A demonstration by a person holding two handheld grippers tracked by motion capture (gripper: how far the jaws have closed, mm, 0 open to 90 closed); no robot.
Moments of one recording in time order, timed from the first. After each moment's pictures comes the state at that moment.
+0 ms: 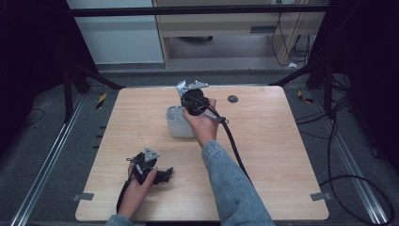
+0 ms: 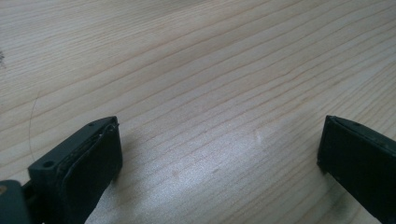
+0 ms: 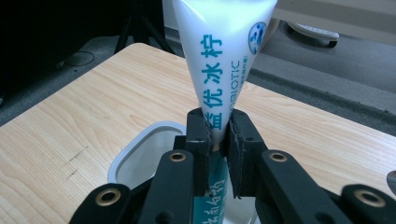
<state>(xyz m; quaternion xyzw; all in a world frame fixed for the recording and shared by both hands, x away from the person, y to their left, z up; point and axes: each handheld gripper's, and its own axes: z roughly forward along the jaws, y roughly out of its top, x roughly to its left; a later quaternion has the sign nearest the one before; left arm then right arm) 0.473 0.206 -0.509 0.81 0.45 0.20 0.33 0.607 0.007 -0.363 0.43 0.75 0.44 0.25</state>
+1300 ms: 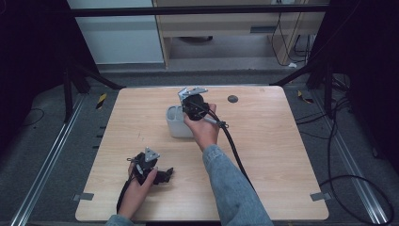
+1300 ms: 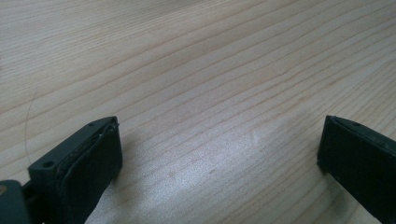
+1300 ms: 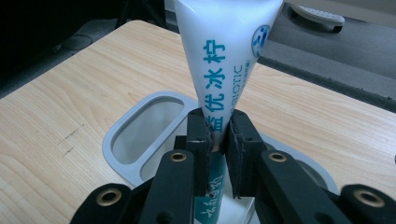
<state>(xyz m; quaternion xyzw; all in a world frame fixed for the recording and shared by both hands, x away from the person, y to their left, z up) 0.473 0.206 -0.509 0.81 0.45 0.20 0.33 0.603 0.007 -0.380 0.43 0.76 0.42 0.24</state>
